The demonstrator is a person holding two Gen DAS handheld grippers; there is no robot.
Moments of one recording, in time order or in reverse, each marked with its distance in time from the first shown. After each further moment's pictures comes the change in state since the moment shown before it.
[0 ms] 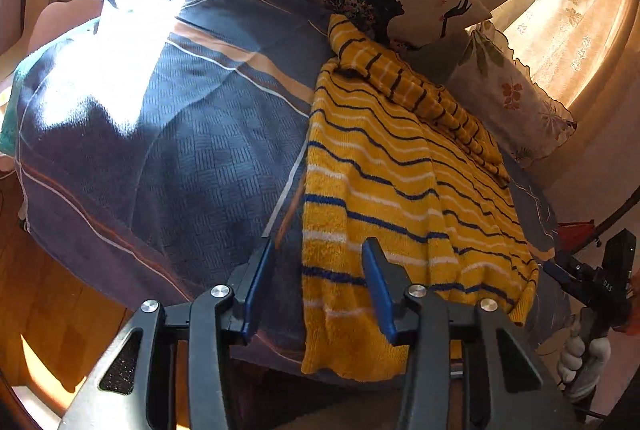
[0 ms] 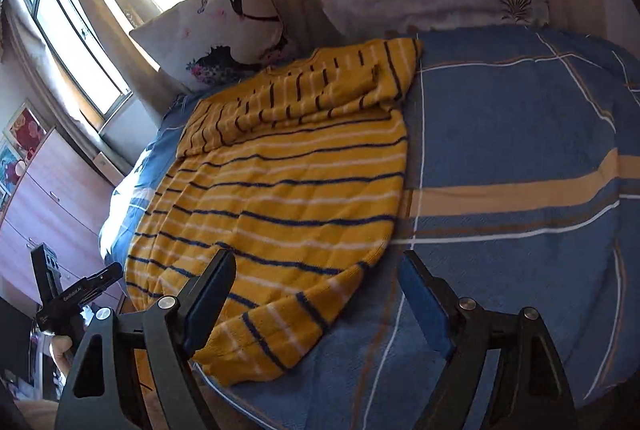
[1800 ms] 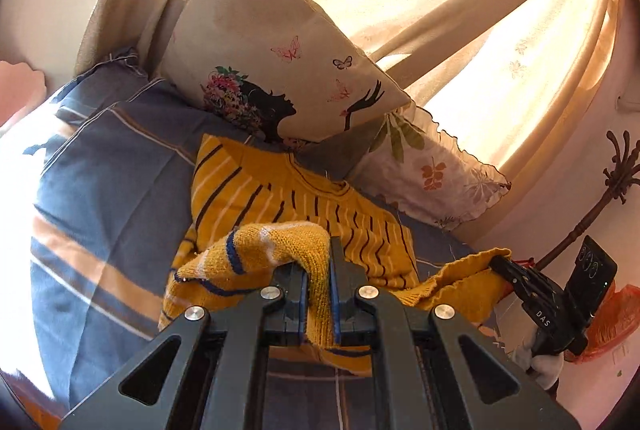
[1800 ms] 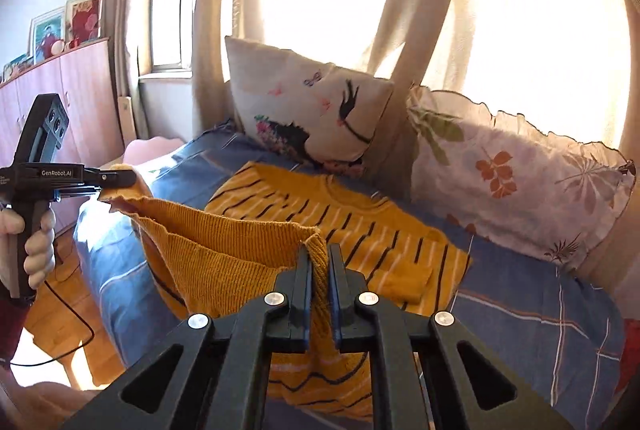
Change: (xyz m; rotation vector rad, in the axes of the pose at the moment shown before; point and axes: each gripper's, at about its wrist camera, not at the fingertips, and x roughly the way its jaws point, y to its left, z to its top) left arm 0.027 -0.114 0.196 0.094 -0.101 -0.217; right arm -0.003 0.105 0.167 -0.568 -0.244 -0.087
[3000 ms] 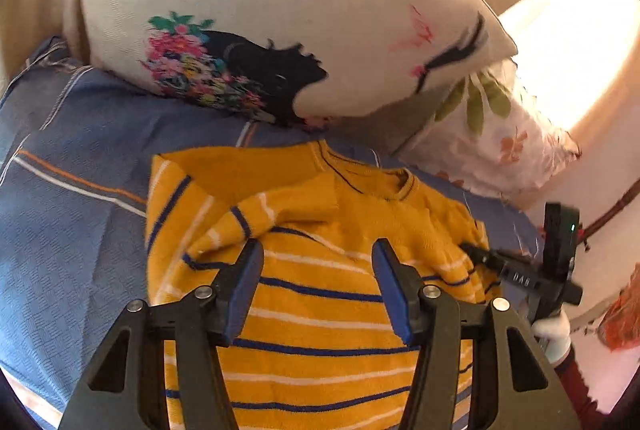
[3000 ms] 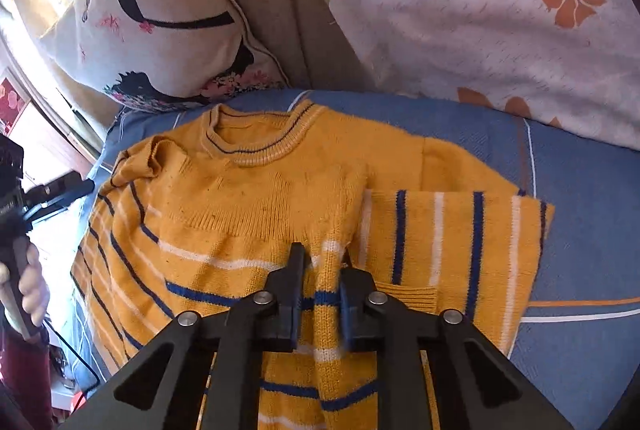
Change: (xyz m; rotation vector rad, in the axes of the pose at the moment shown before) left arm 0.174 0.030 0.059 0.137 0.246 0.063; right arm 0.204 -0.121 -0.044 0.400 0.358 0.075
